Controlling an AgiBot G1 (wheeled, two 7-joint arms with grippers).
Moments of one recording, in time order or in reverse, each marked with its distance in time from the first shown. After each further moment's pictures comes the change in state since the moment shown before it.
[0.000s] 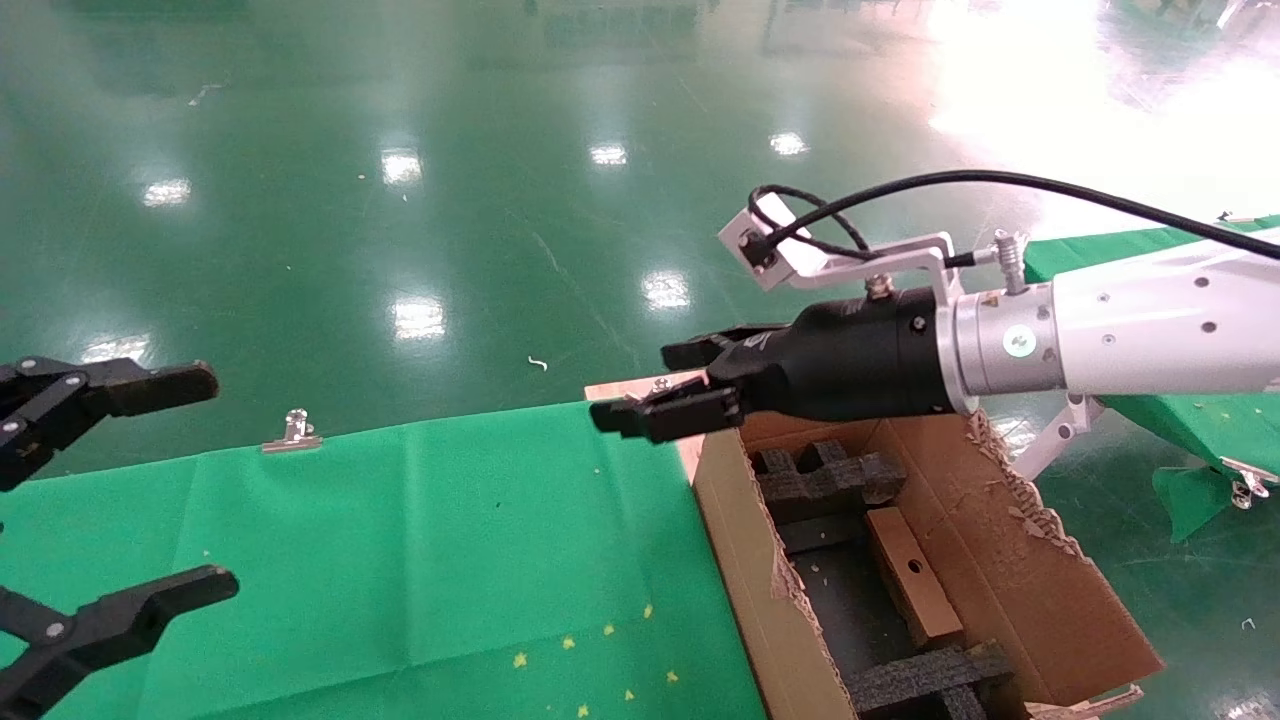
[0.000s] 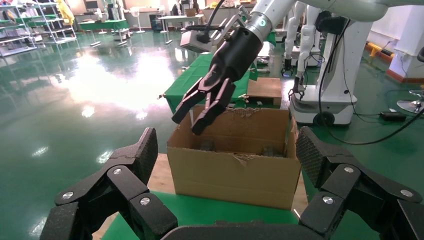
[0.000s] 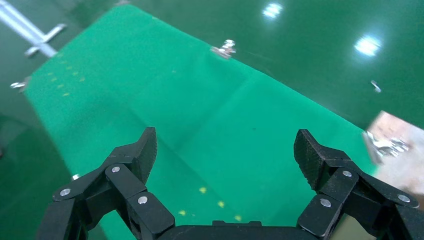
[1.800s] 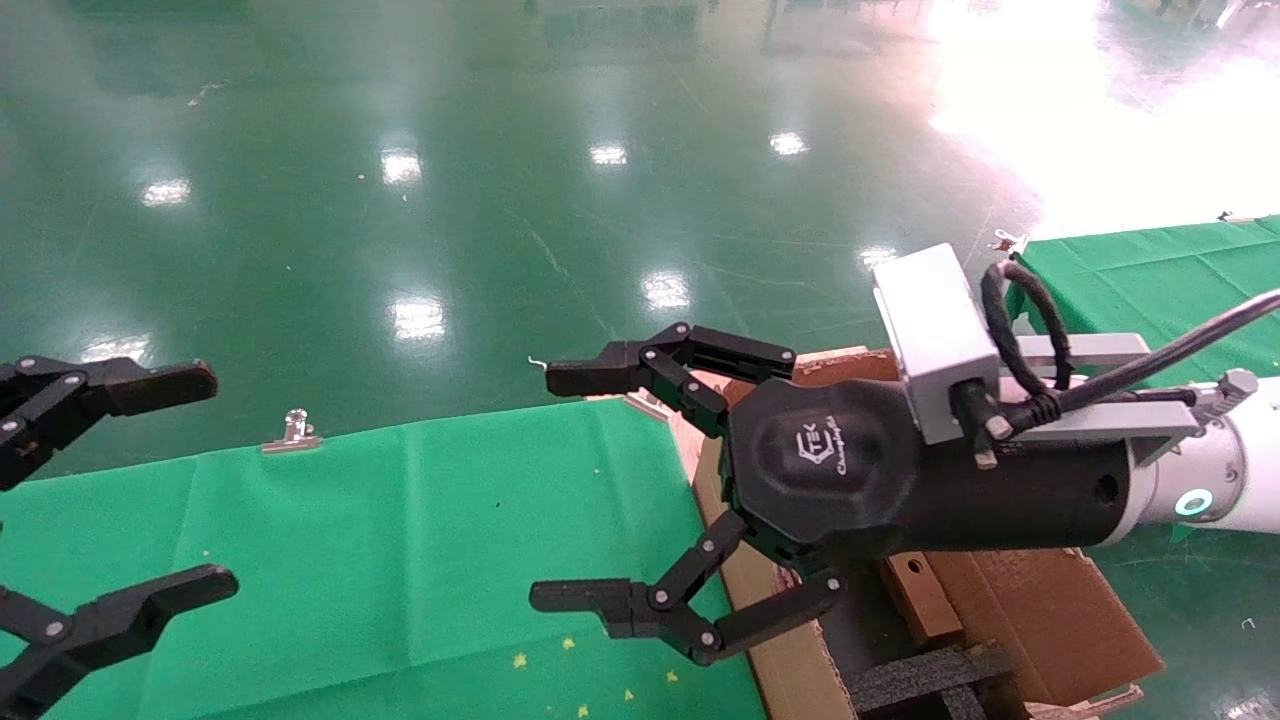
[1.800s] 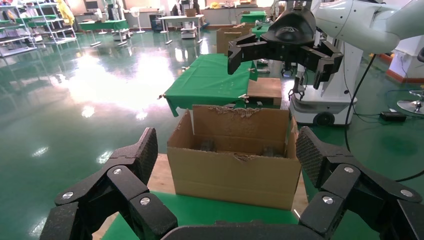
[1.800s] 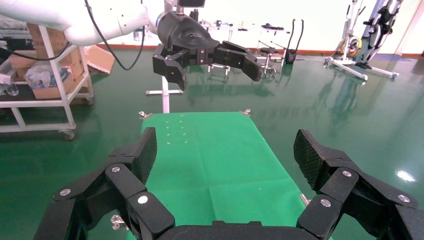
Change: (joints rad) left arm 0.000 0.000 0.000 0.000 0.000 0.000 0.000; right arm -0.490 -0.055 0.631 -0.049 0.490 -0.401 -0.854
